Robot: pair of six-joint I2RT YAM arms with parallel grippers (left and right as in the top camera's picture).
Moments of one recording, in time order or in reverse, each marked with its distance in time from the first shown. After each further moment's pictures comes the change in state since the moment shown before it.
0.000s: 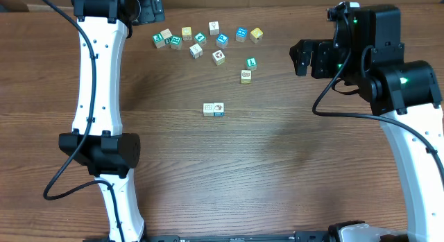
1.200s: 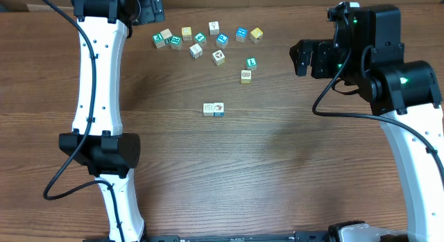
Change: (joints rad) left arm 0.000 0.000 0.000 0.000 0.000 0.000; right arm 0.000 0.000 0.000 0.000 0.000 0.000
